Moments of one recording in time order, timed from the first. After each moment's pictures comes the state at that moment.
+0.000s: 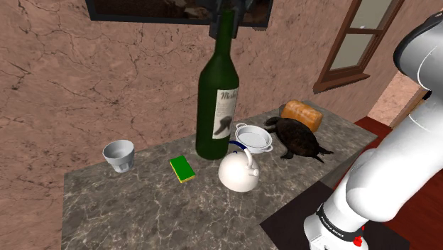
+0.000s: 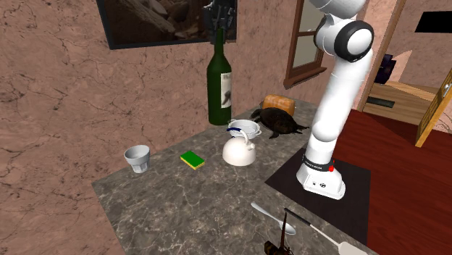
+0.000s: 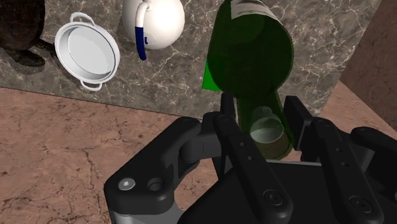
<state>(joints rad) 0.07 -0.09 0.60 -1.15 0.00 1.15 0.69</state>
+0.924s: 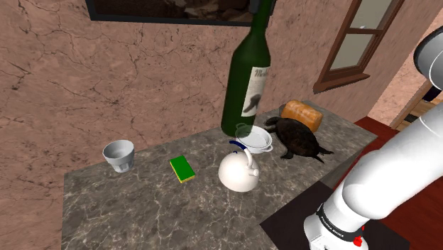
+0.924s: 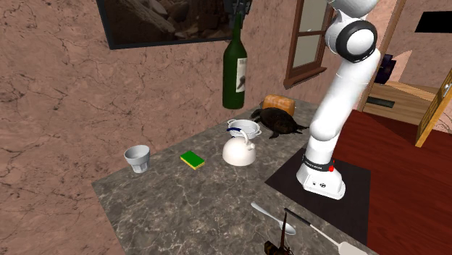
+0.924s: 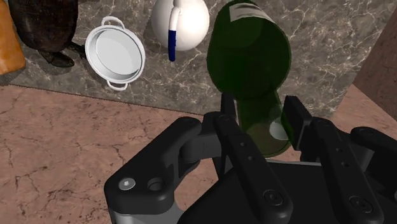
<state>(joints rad) -0.04 -0.18 0.51 -1.08 0.05 1.01 0.53</state>
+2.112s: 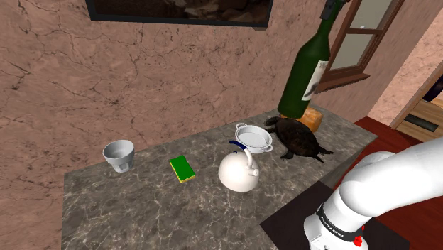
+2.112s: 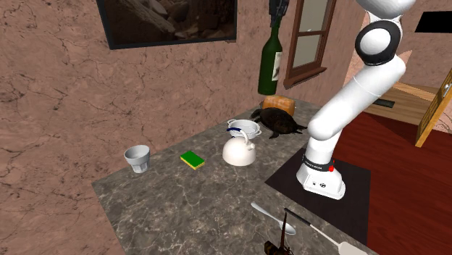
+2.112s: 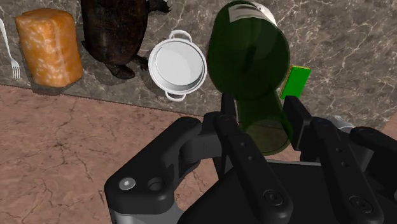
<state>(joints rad) -0.12 -0.48 0.03 -1.39 0.03 1.01 -0.05</state>
